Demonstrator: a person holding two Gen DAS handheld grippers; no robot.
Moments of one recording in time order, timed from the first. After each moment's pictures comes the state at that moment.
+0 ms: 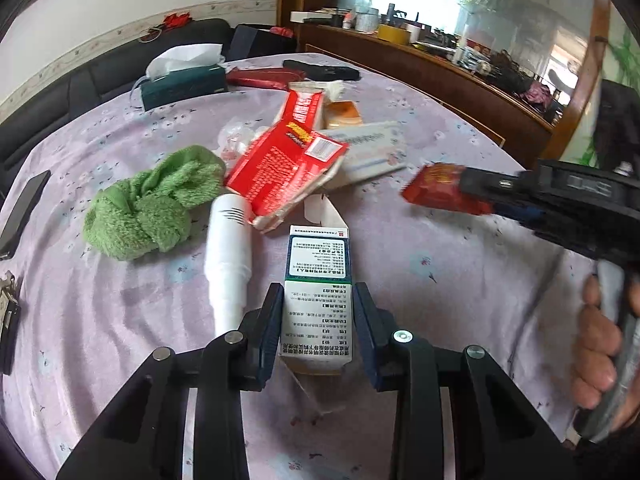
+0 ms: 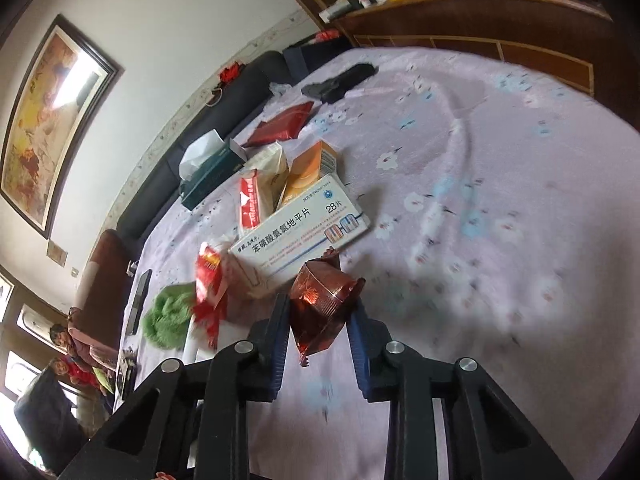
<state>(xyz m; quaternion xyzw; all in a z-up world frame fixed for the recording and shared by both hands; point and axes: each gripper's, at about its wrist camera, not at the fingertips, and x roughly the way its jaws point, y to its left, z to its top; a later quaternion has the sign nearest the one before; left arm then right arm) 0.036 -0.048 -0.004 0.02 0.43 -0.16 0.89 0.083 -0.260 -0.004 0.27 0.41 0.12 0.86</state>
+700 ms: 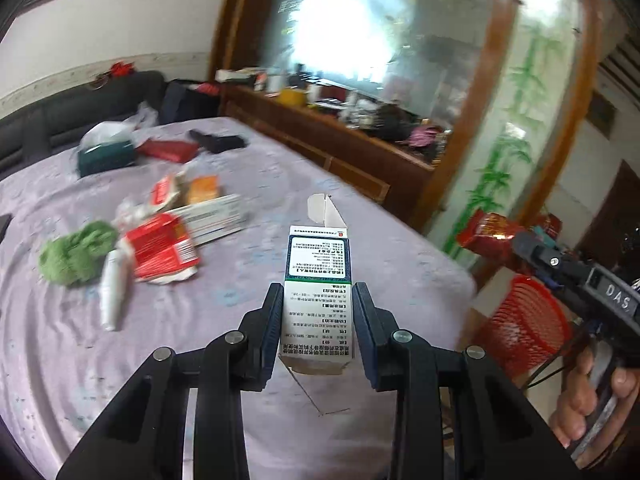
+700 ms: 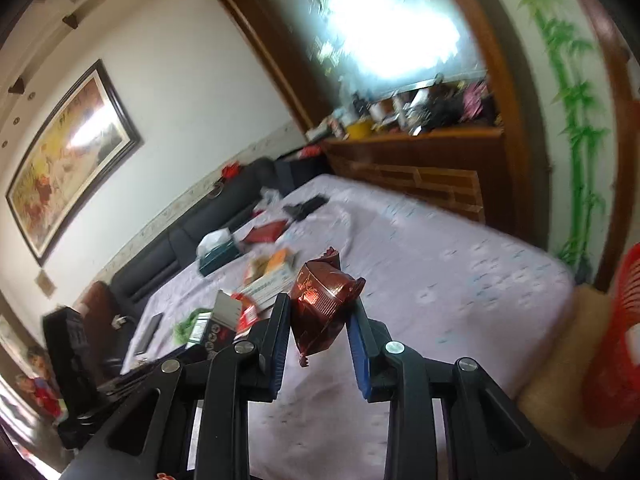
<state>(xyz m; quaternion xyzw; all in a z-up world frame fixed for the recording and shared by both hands) -0.068 -0.136 0.087 -0.03 0.33 -0.28 0.90 -0.141 -0.364 0.105 0.24 0.23 0.02 0.94</state>
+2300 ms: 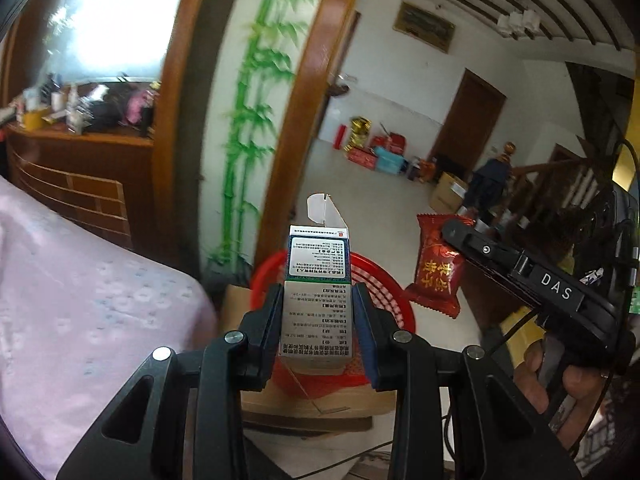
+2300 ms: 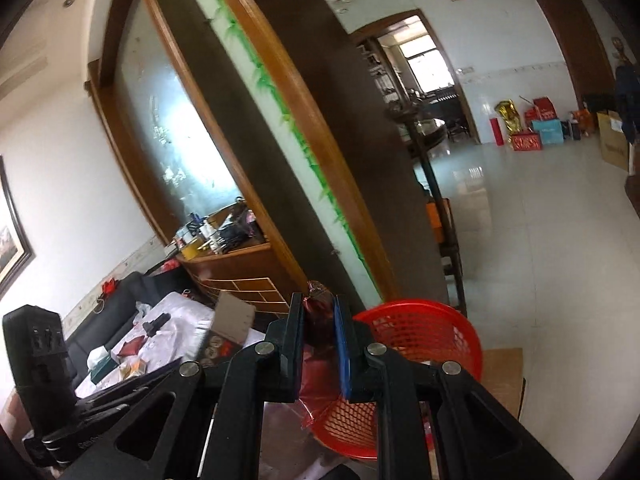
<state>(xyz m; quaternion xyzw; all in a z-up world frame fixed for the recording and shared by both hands) -0.158 -0.444 0.092 0.06 0.33 -0.58 0.74 -0.338 -0.576 0.124 0.28 0.13 -0.25 0.92</state>
